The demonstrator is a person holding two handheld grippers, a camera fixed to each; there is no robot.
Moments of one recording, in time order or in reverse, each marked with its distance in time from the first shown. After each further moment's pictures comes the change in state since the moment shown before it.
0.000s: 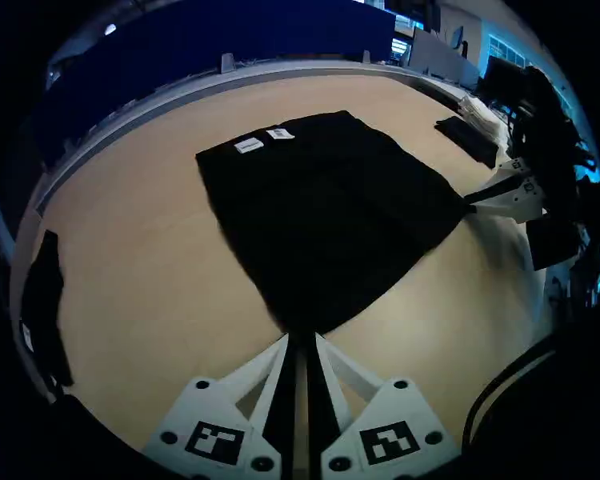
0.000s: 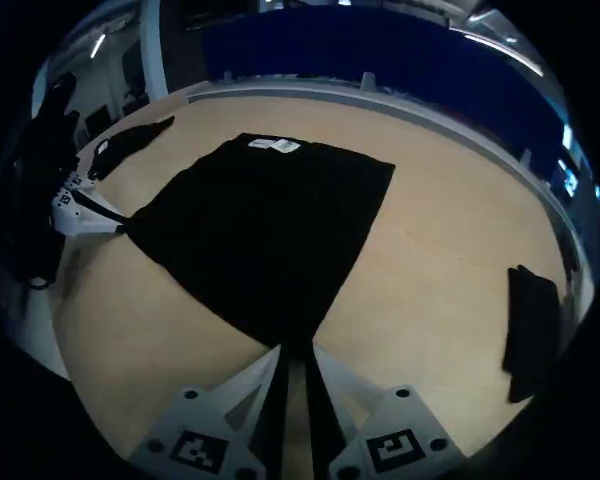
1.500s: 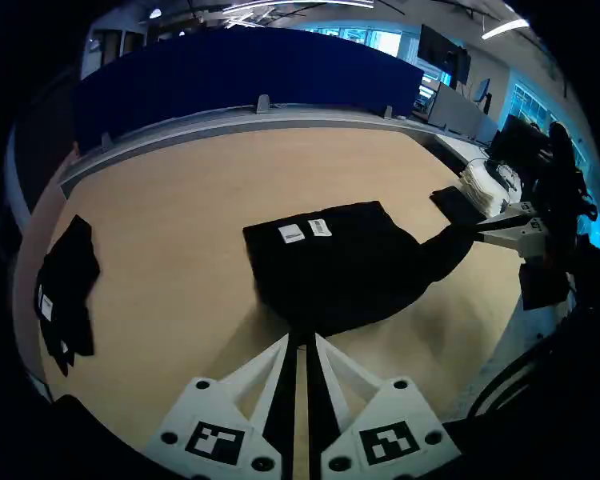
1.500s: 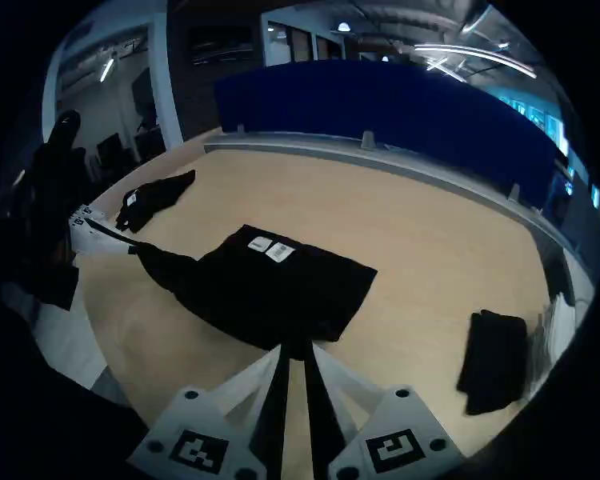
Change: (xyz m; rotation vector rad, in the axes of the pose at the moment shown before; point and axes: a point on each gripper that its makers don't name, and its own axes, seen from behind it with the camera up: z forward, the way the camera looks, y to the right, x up) left arm 0.056 0.006 -0.108 0.014 0.109 -0.175; right arm 0.088 -0.012 -0.095 0.053 0.142 0.017
